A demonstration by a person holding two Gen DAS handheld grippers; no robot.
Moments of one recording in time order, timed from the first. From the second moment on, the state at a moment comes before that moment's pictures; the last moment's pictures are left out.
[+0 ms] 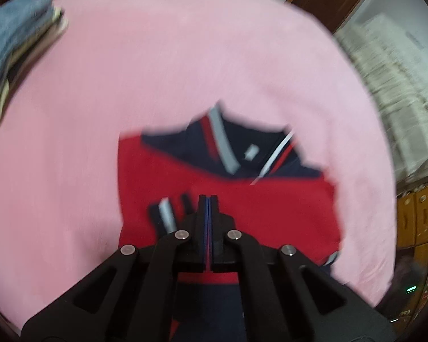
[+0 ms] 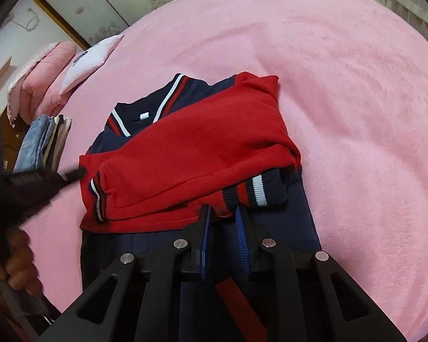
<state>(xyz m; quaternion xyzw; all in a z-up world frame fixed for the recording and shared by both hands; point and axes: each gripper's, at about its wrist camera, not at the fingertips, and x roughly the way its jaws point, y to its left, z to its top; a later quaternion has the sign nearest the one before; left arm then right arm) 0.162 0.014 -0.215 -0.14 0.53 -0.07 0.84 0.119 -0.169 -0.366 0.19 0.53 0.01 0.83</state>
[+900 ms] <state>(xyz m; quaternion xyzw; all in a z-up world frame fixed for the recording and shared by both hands) 0.168 0.048 -0.293 -0.18 0.65 -0.03 0.73 0.125 -0.179 -0.358 0.18 0.55 0.00 0.82</state>
